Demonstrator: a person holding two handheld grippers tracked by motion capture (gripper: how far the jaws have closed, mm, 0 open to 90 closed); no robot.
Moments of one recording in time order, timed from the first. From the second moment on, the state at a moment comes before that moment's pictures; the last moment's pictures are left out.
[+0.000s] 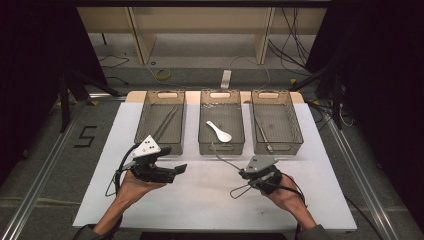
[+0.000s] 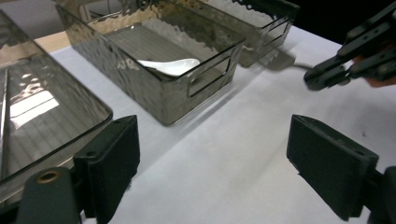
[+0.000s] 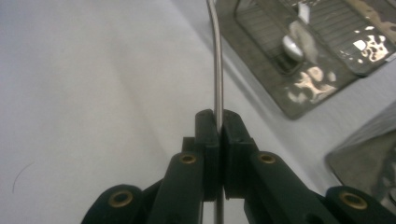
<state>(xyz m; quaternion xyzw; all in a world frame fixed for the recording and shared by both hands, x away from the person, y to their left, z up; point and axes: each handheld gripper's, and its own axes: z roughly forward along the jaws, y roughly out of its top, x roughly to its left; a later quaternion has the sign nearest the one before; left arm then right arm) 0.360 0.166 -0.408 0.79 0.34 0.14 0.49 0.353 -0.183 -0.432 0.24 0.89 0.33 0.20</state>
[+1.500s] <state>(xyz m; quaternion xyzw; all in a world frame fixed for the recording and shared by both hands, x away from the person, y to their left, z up) 0.353 0.180 -0.410 0.76 0.35 0.17 0.53 0.476 -0.251 -0.375 0.46 0.78 0.36 0.21</state>
